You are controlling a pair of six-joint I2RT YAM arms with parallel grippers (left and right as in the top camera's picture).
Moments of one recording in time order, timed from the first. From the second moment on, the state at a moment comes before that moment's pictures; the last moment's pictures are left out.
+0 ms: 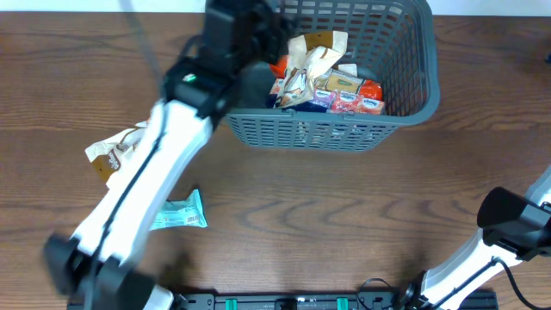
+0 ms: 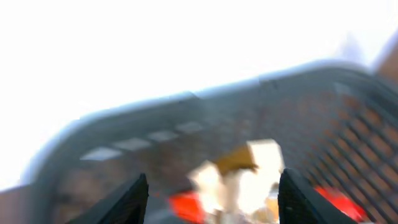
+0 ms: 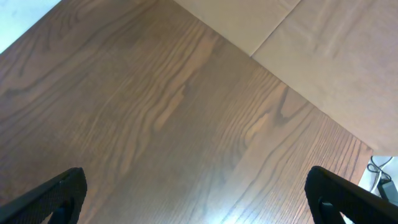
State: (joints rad) left arm -0.44 1.64 1.67 -0.36 -0.03 -0.02; right arm -0.46 2.01 2.54 -1.55 0.40 0.36
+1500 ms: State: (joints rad) left arm 0.15 1.78 1.62 -1.39 -0.11 0.36; right arm -0.46 2.01 2.54 -1.55 0.40 0.36
